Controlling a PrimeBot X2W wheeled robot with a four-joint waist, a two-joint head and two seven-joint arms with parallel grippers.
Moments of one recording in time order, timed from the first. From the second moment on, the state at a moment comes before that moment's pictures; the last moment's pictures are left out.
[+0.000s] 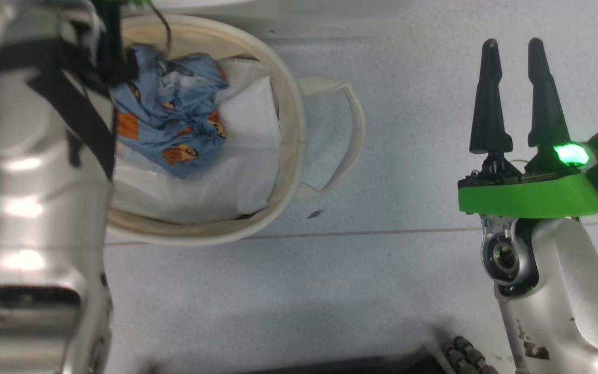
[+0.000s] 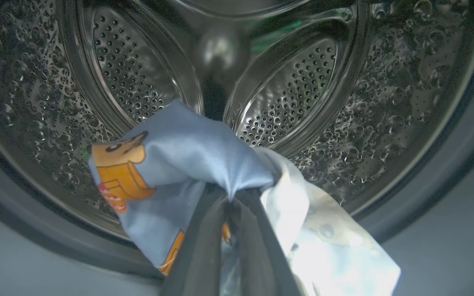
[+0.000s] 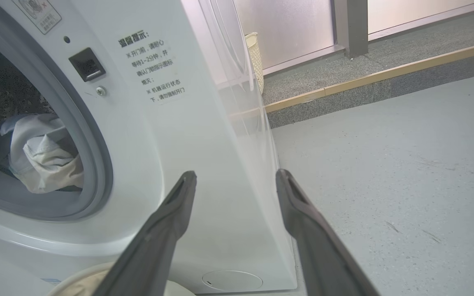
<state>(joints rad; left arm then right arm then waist) -1.18 0.02 -0.04 0.65 -0.27 -0.04 -0.26 -0.46 -0.05 0.14 -0.02 0.38 0.13 -0.26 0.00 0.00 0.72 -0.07</state>
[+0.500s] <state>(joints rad) -1.68 0.15 0.08 0.93 -0.20 0.05 -0.26 -0.48 -0.05 0.15 -0.07 0.40 0.13 -0.26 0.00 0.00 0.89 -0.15</state>
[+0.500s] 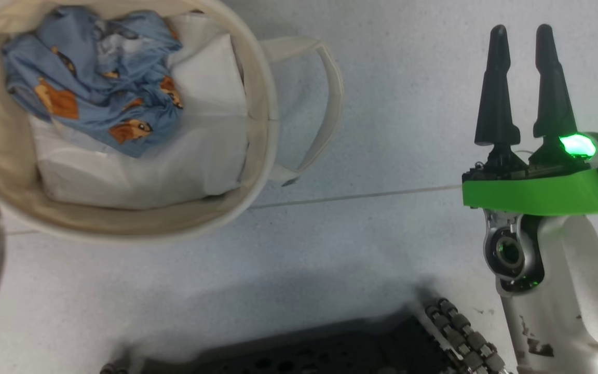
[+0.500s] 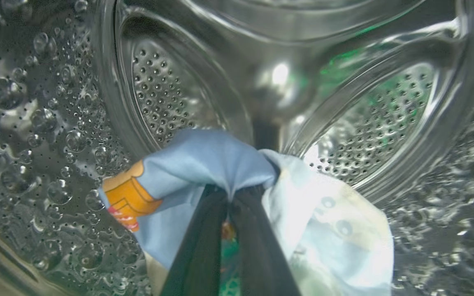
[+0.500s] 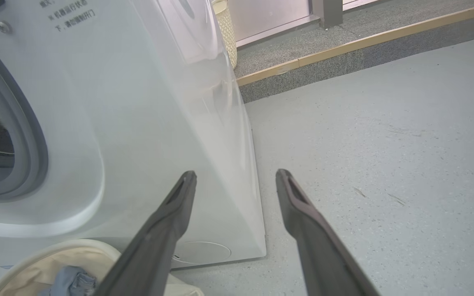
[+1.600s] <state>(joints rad) -1.18 0.04 -0.01 0.90 -0.17 -0.03 -0.26 -0.45 -0.05 0.14 0.02 0.37 0.13 -0.26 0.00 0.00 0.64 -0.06</state>
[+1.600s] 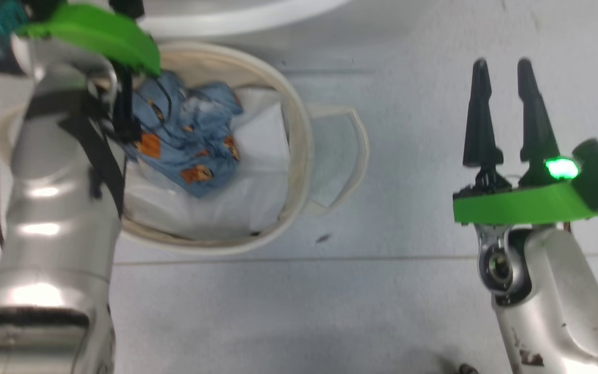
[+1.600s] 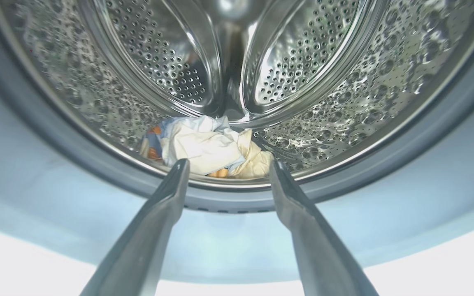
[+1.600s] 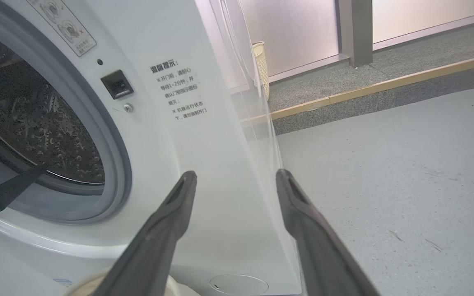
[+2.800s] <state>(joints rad) -0.22 0.04 -0.09 0.29 -0.11 0.01 -0.26 -0.19 -0.05 0.12 0.05 0.32 0.13 -0.26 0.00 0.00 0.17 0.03</state>
